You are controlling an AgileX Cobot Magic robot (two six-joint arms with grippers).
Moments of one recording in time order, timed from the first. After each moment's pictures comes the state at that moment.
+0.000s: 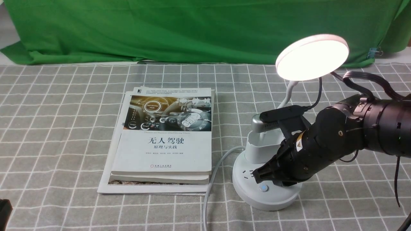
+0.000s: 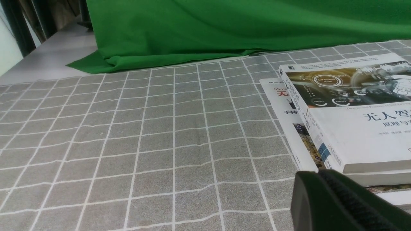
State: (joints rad) right arm 0.57 1.74 -1.01 0.03 0.58 0.14; left arm -0.01 0.00 0.01 -0.01 0.24 0.14
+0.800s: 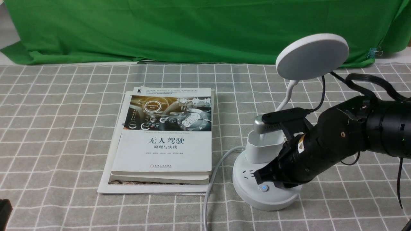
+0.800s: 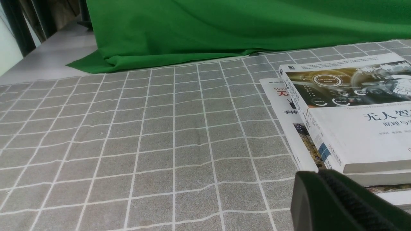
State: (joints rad) right arm 0.57 1.74 -1.01 0.03 0.59 0.16; left arm -0.01 0.00 0.01 -0.01 0.24 0.14
